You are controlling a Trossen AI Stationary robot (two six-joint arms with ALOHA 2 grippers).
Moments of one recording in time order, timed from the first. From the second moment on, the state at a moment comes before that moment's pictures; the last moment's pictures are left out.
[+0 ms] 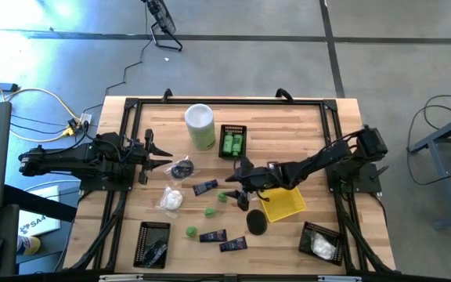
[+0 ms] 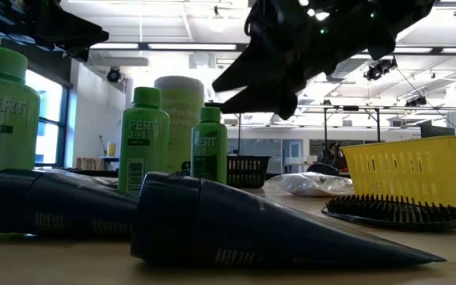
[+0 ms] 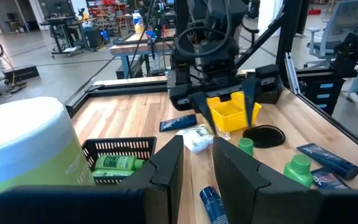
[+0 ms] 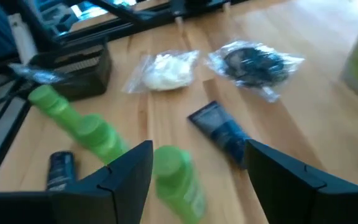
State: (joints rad) left arm 0.06 0.25 0.33 -0.13 0.06 0.08; right arm 0.21 1.73 0.87 0.41 0.14 0.37
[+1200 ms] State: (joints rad) left arm 0.06 0.25 0.33 -0.18 0.06 0.07; right arm 0.22 1.88 0.87 0.51 0.10 0.47
